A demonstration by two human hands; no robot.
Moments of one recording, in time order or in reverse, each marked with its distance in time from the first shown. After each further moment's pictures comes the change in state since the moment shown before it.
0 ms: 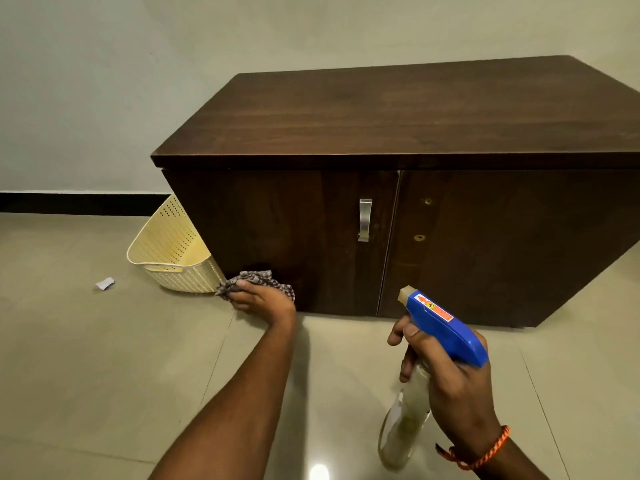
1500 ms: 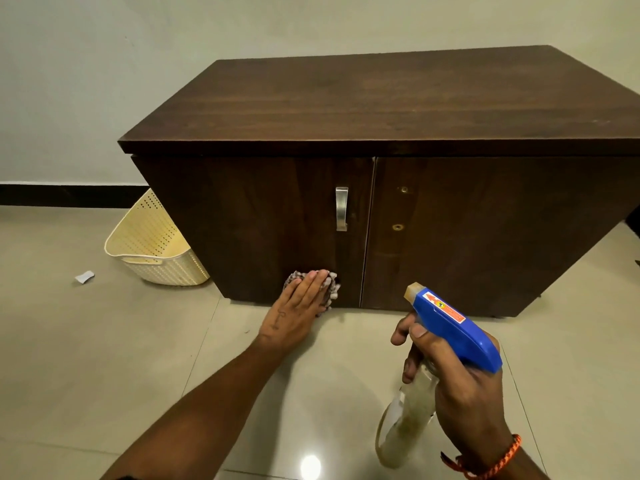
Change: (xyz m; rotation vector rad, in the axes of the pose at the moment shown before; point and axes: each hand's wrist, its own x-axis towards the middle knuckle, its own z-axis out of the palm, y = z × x) left_hand 0.001 -0.078 -0.021 0.976 -0.571 2.017; right_hand -0.009 -0.006 -0.030 -0.030 0.028 0.002
